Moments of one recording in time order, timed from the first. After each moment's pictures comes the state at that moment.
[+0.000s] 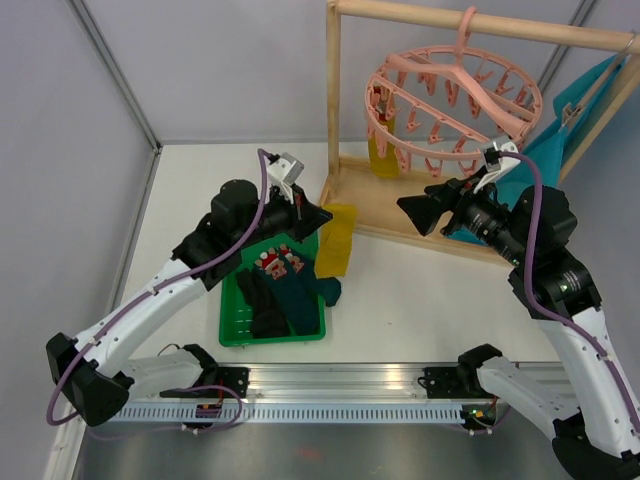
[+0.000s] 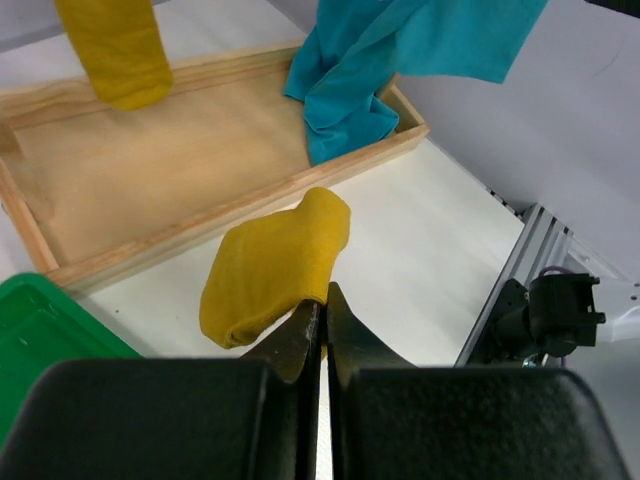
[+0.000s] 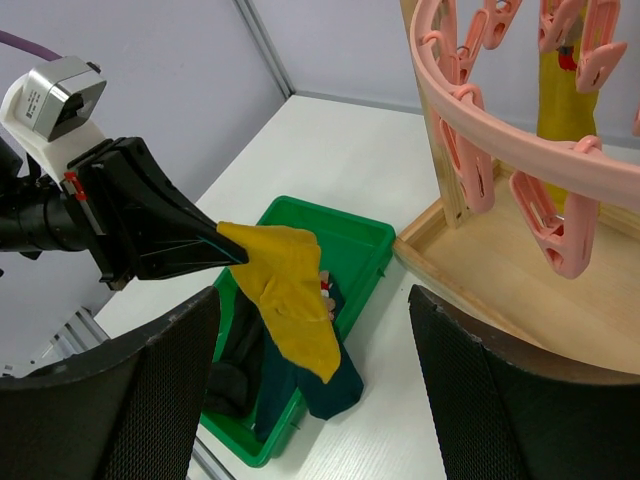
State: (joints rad) left arm -0.69 1.14 1.11 -0.14 0.30 -0.27; right arm 0.39 0.85 1.28 -0.48 -0.28 0.35
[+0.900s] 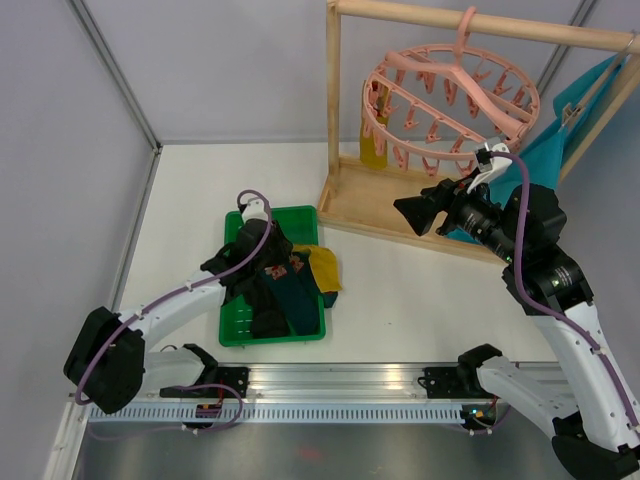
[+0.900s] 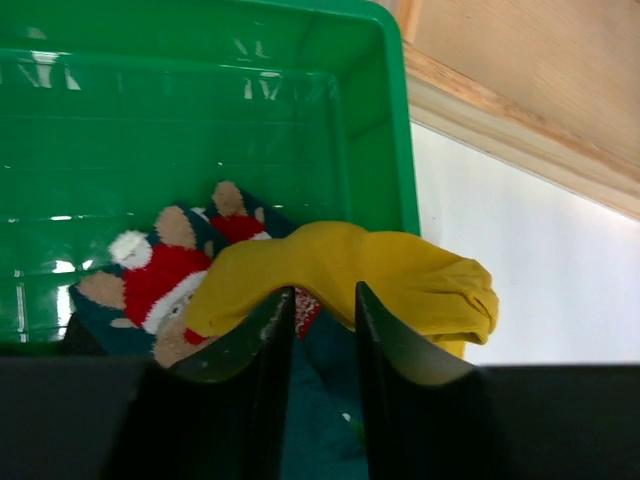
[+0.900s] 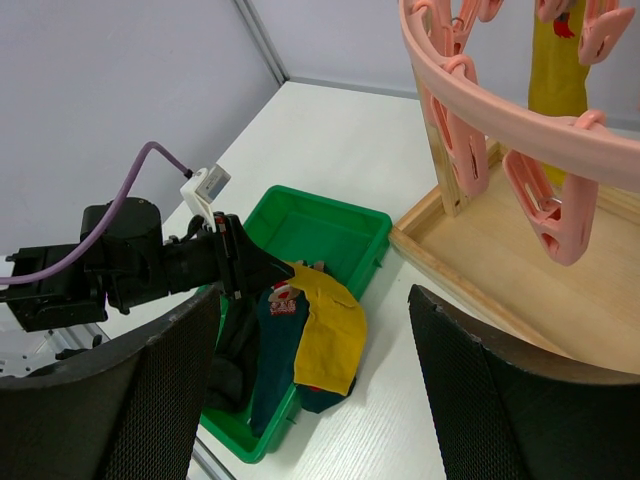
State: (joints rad) left arm -0.61 1.22 0.66 -0.02 -0.25 -0.64; right arm 0.39 0.86 1.24 -0.46 -0.28 0.35
